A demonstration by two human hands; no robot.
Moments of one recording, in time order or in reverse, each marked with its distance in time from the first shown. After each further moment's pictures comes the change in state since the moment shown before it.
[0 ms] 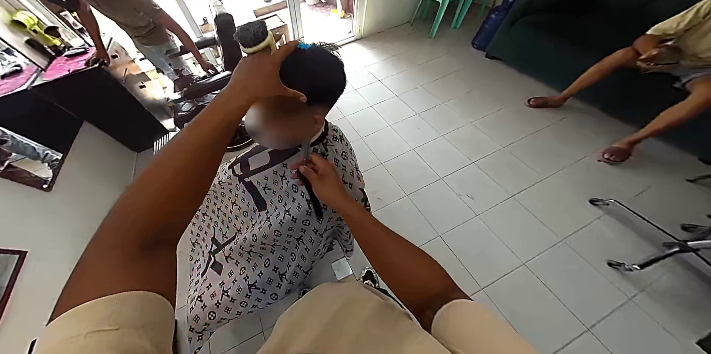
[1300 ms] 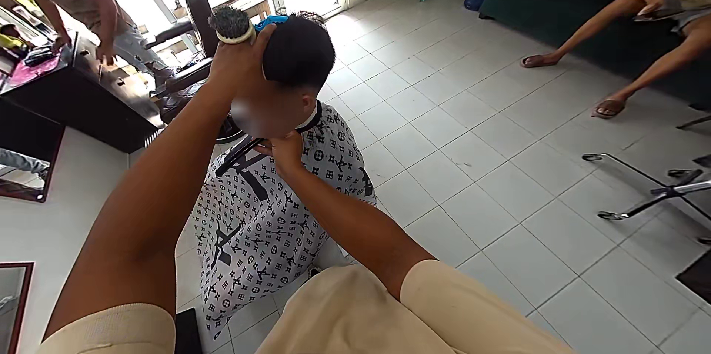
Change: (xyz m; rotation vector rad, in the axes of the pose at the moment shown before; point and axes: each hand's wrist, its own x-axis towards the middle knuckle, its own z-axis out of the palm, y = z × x) left_hand 0.000 -0.015 0.021 0.195 -0.051 0.031; right_hand 0.070 -0.008 0.081 0.739 0.419 0.094
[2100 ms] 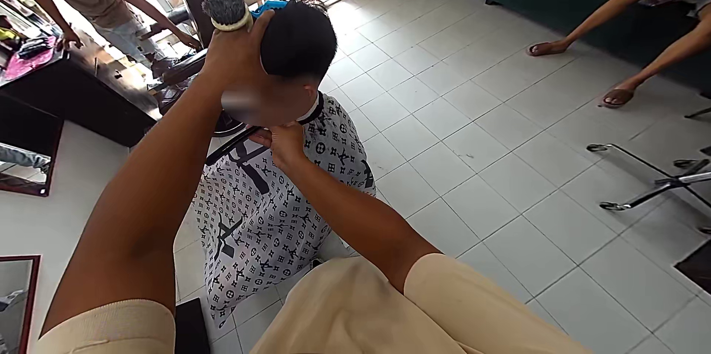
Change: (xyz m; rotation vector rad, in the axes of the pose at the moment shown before) left_hand -0.002 0.000 -0.003 -0.025 -0.005 0.006; right_hand -0.008 -0.014 0.009 0.137 -0.015 0.062
